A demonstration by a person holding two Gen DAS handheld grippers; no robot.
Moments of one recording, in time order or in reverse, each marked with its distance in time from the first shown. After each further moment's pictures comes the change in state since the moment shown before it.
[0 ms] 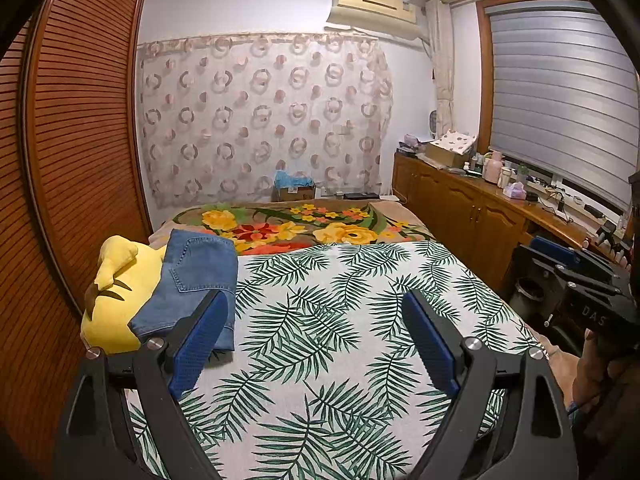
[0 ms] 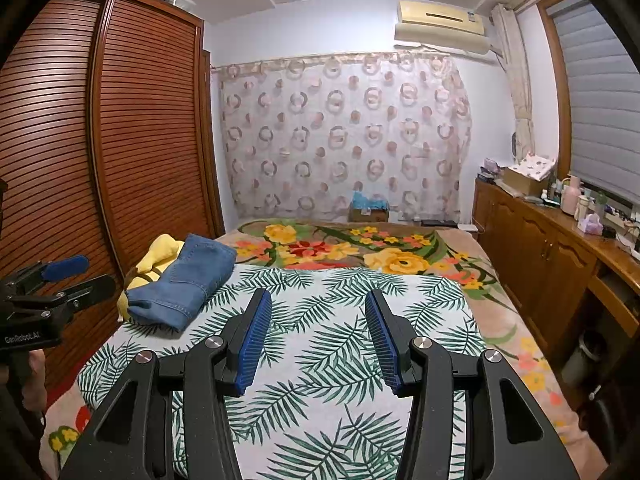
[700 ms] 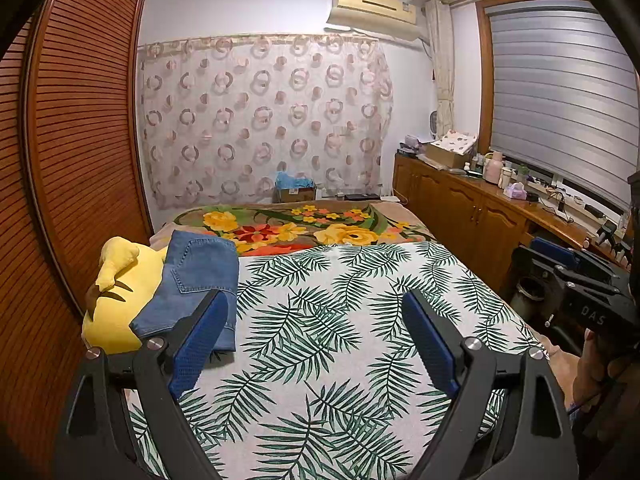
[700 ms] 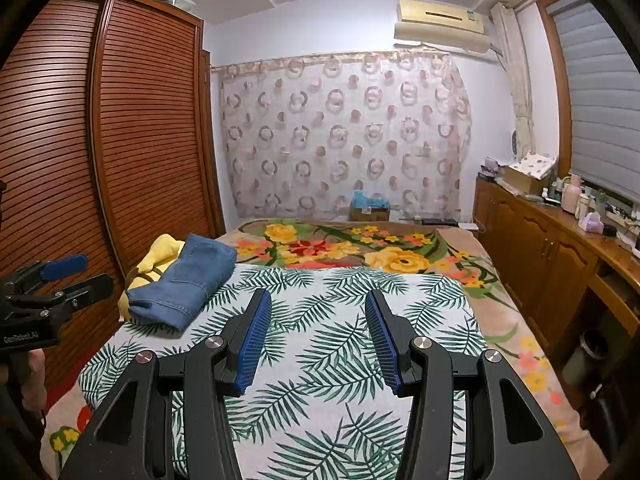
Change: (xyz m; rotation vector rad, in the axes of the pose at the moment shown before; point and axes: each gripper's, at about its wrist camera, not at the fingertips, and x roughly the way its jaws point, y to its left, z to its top) left arm -0.001 0.000 -0.001 0.000 -0.002 -0.001; right arm 0.003 -0.004 0.002 -0.001 0.002 0.002
